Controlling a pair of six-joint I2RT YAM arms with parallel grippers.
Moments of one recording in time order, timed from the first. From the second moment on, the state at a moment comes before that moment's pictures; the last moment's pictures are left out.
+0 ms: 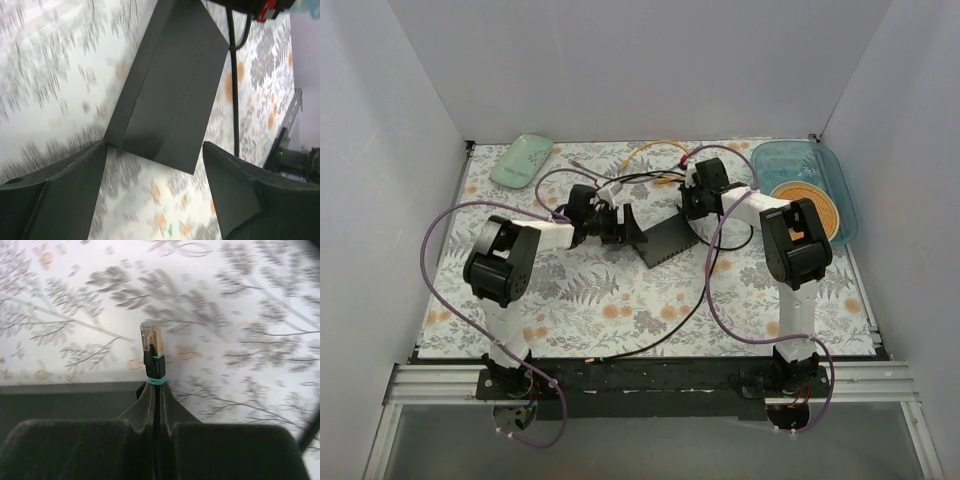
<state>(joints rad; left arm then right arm) -0.39 1.96 1.08 0.23 0.69 -0.45 0.38 2.08 1.42 -0.20 -0.22 0.06</state>
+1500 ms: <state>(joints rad) -0.46 1.35 0.70 -0.06 0.20 -0.54 1.01 1.51 0.83 -0.36 0.06 0.25</state>
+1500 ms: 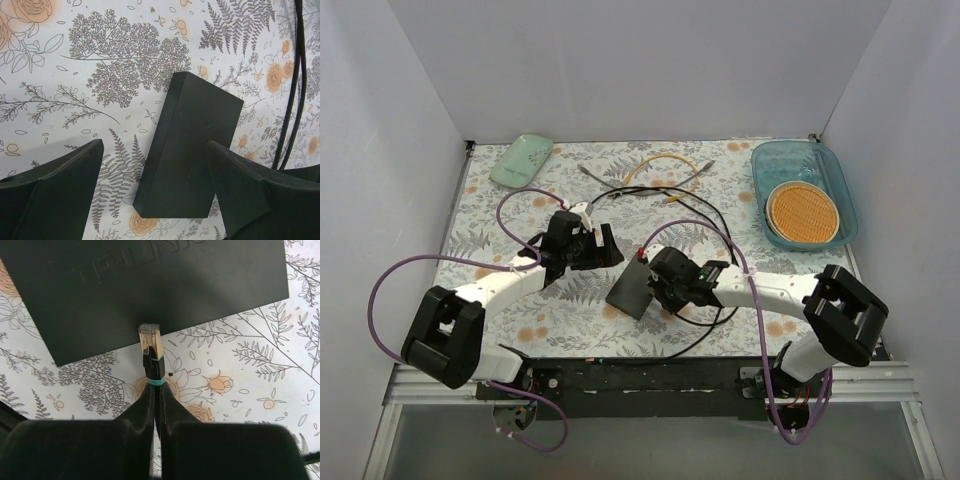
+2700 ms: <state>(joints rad) -0.51 1.53 0.65 0.13 0.30 -0.57 1.11 1.50 0.76 -0.27 -0.02 0.33</state>
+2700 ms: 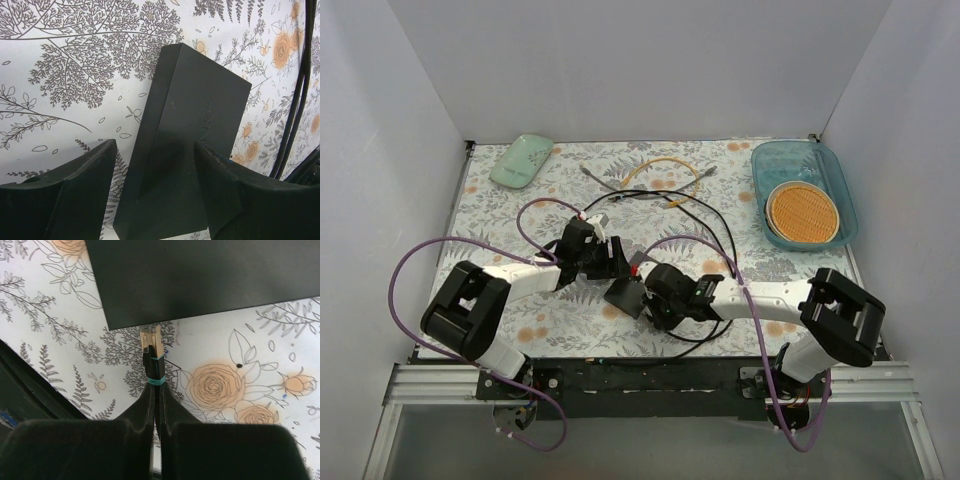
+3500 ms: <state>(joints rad) -0.53 1.53 0.65 0.13 0.28 -0.57 1.11 1.57 0.85 -0.38 -0.02 0.37</state>
